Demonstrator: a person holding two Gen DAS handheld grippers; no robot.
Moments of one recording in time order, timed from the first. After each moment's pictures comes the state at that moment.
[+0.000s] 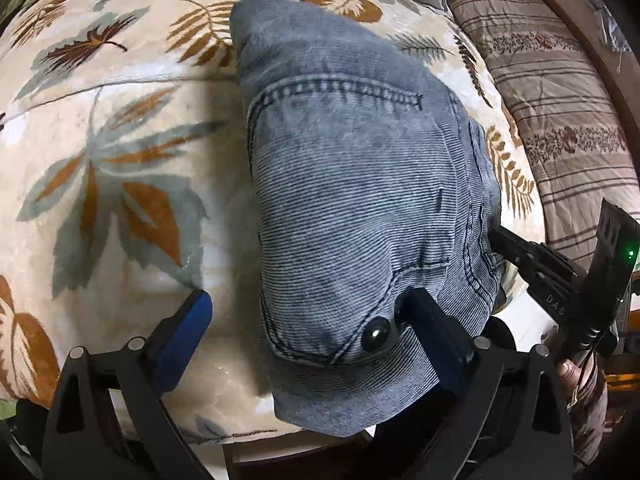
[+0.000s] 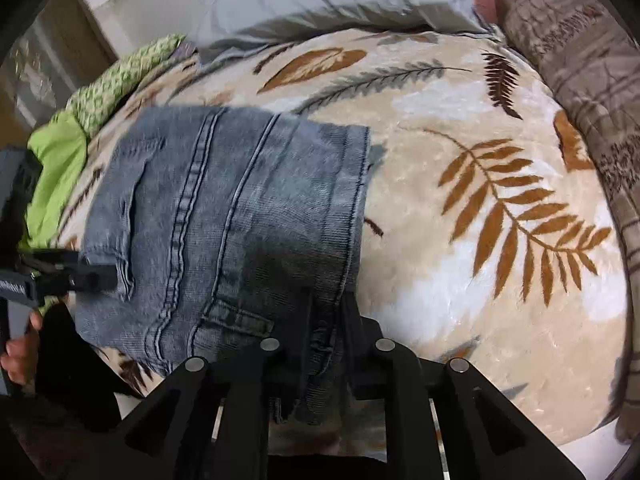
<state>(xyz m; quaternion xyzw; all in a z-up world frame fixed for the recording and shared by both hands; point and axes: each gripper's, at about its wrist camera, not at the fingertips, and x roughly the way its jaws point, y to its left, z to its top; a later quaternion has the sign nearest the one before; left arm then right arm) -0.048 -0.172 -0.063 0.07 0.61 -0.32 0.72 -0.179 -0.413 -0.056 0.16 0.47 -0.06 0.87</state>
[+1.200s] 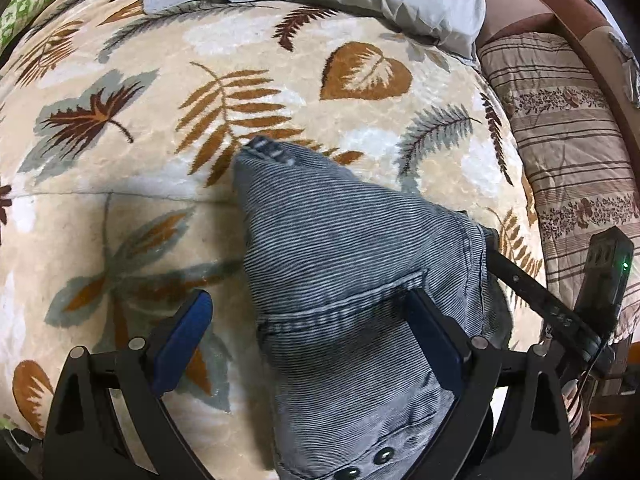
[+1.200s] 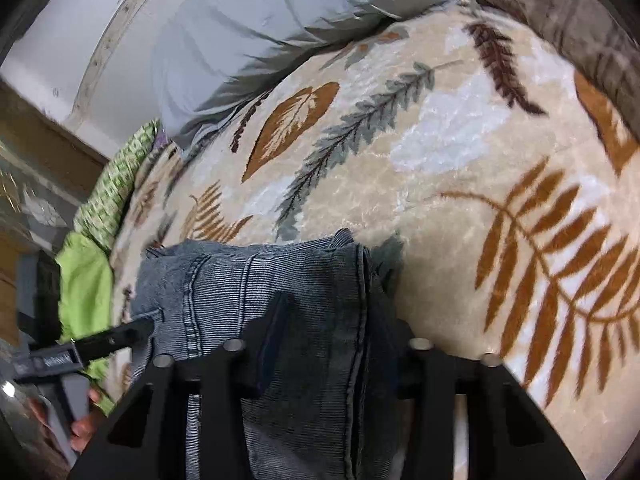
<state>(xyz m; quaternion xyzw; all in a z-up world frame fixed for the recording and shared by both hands) 0.026 -0.208 -0.038 0.04 0.59 -0.29 0.75 -0.100 -0.459 -0.056 0.28 0.42 -0.05 0.86</state>
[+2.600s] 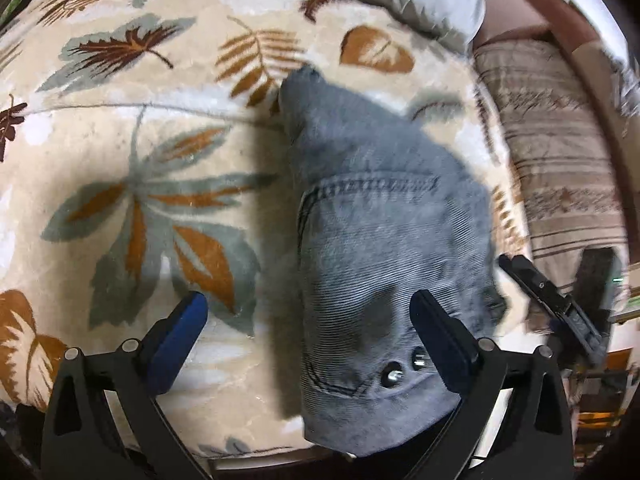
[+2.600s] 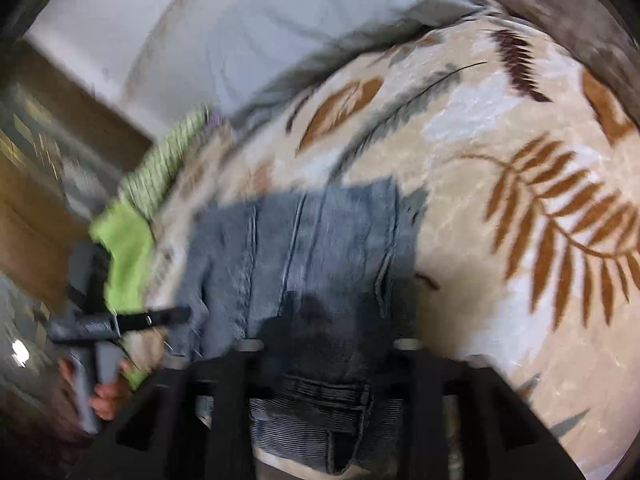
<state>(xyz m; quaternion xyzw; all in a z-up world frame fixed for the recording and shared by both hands) -0.005 -0.144 -0.051 -0.01 0.61 -0.31 0.73 -0.172 -0.461 -0.062 0.35 0.37 0.02 0.86</state>
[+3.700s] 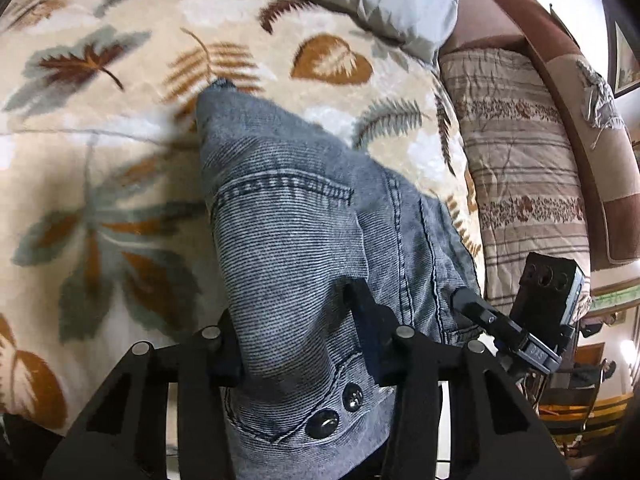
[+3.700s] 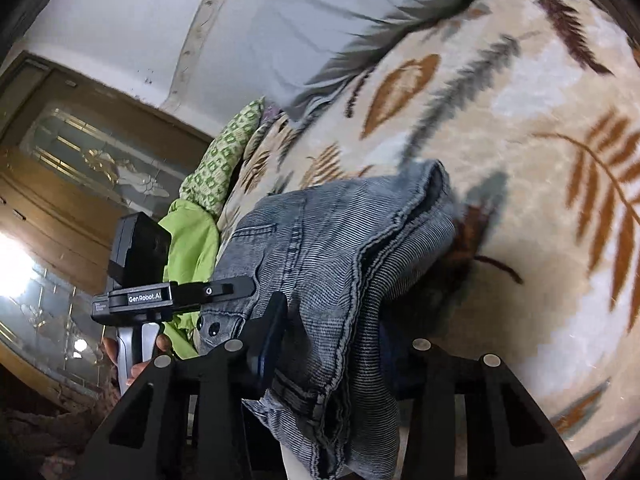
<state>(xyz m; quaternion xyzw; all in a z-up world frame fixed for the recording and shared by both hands) 0.007 -0.168 -0.023 -0.05 0.61 -0.36 0.71 -0.151 -0.441 -0.060 0.37 0.37 0.15 0.84</state>
